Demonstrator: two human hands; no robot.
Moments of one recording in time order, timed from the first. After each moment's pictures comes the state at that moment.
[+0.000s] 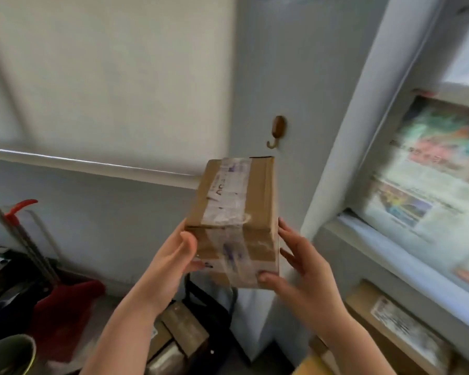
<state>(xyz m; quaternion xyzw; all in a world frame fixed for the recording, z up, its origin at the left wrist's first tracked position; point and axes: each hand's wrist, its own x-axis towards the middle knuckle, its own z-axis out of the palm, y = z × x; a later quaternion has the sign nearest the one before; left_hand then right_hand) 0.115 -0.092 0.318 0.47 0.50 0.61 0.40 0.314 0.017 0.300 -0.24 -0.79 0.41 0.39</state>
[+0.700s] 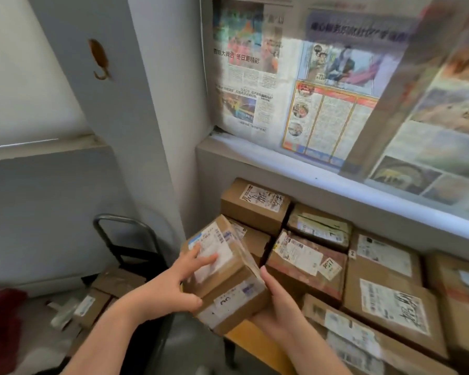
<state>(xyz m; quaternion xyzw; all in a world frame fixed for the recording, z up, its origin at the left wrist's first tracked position) 0.337 -0.119 0.219 0.64 0.55 0.14 0.51 0.558 -0.121 0.178 -0.42 -0.07 0.83 0.36</state>
